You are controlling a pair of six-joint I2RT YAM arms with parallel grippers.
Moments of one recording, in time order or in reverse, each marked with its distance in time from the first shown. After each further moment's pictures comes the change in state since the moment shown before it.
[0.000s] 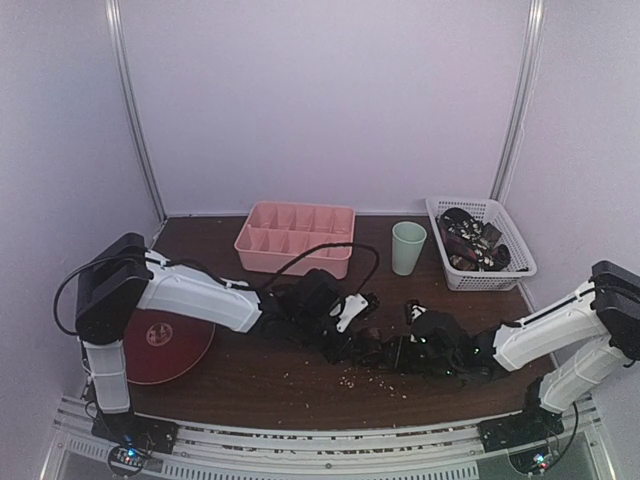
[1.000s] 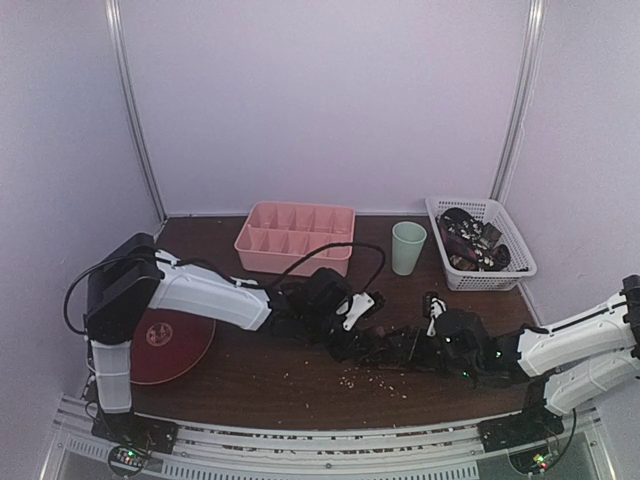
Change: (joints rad) left arm 0.000 0.053 0.066 -0.025 -0.011 0.007; right arm 0.002 -0.206 -0.093 0.035 0.064 0.028
